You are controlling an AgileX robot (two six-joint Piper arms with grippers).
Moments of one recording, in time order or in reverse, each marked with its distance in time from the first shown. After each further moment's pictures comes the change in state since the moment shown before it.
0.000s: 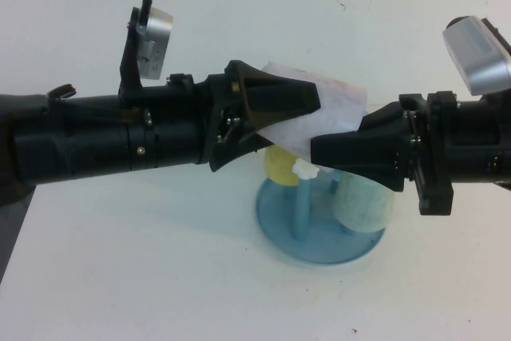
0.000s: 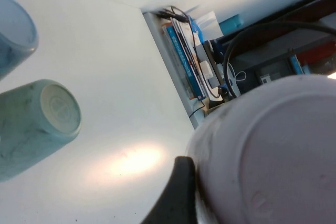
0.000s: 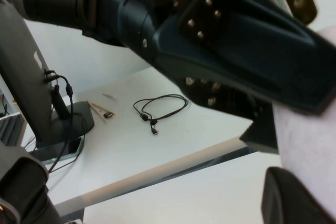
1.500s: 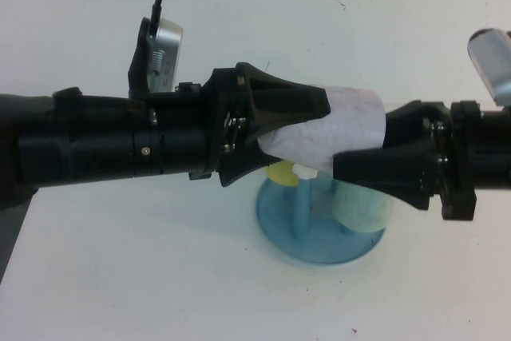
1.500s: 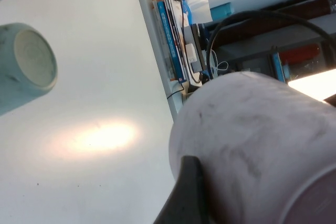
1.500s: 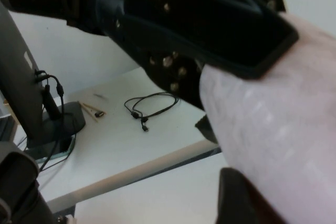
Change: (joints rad) right arm -0.068 -0.010 0.061 0.002 0.037 -0.043; left arm -0.004 -0.010 0.002 0.026 0.052 -0.184
